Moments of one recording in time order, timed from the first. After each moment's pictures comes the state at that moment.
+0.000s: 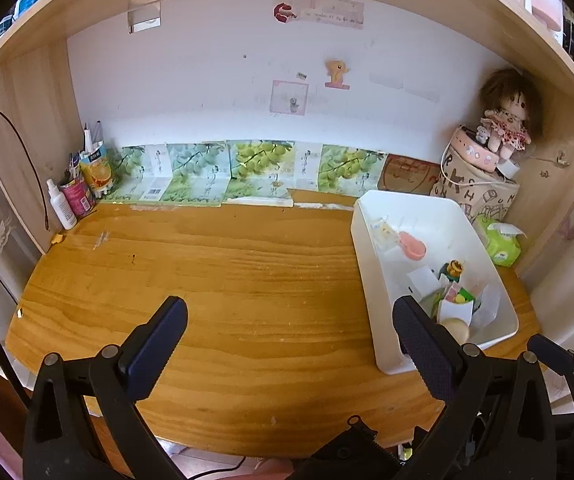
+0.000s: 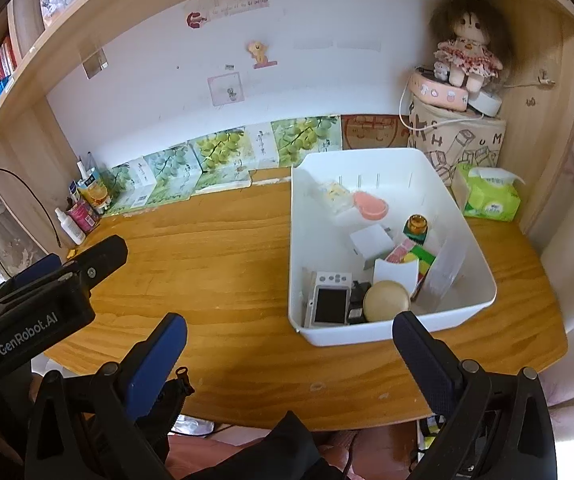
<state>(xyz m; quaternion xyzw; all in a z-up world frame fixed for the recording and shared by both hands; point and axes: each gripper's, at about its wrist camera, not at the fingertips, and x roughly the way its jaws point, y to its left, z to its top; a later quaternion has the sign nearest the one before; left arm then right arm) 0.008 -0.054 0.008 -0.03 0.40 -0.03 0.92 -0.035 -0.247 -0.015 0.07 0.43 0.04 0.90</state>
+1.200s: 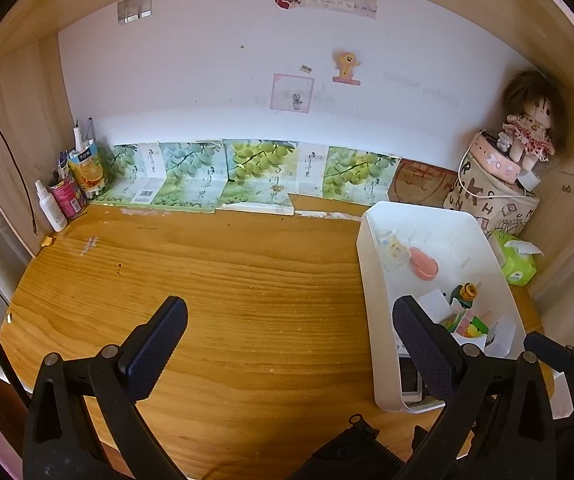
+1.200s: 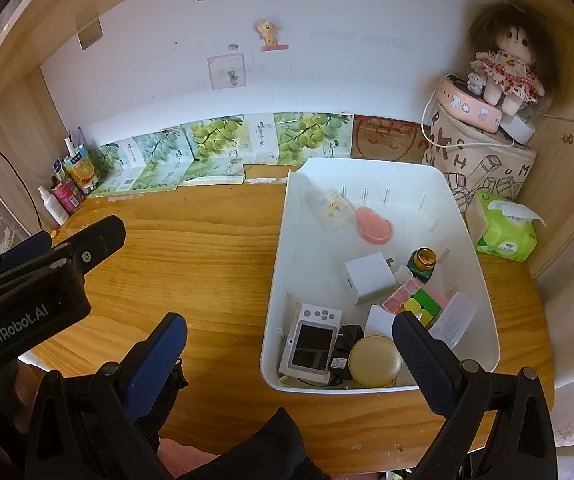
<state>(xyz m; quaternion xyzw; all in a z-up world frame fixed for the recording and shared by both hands) 0.059 -0.073 -0.006 -0.03 0.41 -0.01 0.91 0.032 -0.251 -0.030 0.02 0.46 0.05 0.89</state>
